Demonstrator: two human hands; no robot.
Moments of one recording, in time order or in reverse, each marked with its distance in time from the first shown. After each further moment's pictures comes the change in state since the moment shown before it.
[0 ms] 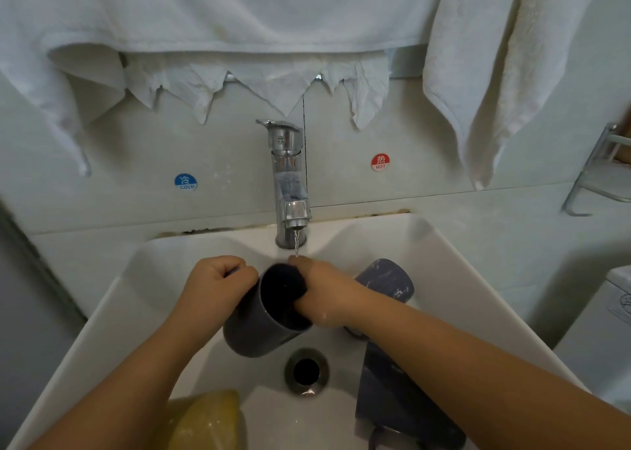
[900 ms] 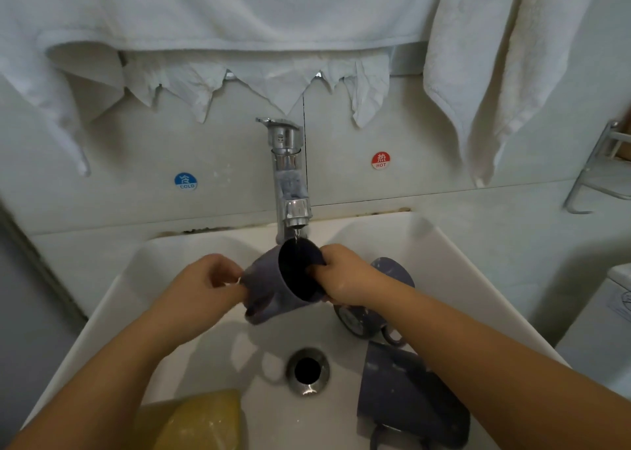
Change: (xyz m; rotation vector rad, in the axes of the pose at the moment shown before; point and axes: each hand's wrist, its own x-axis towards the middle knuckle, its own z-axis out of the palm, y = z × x) left_hand -0.008 0.012 -0.021 0.359 -0.124 -0.202; right_hand -0.002 0.006 -0.018 0.209 0.073 0.201
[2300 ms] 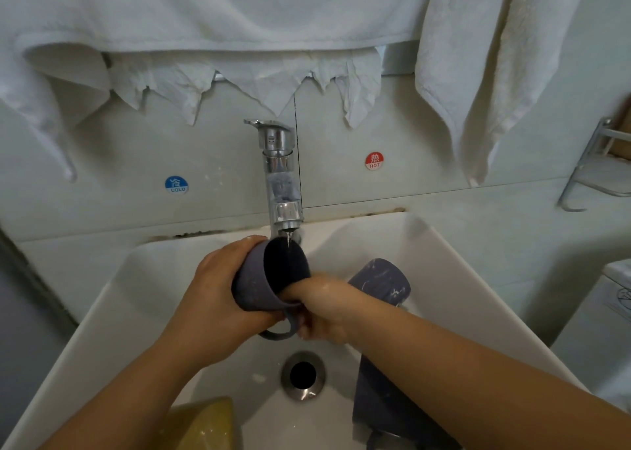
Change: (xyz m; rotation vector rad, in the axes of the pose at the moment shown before) left_hand -0.003 0.000 0.027 -0.005 0.124 0.534; right_hand -0.014 -0.013 0.028 0.629 -0.146 0.331
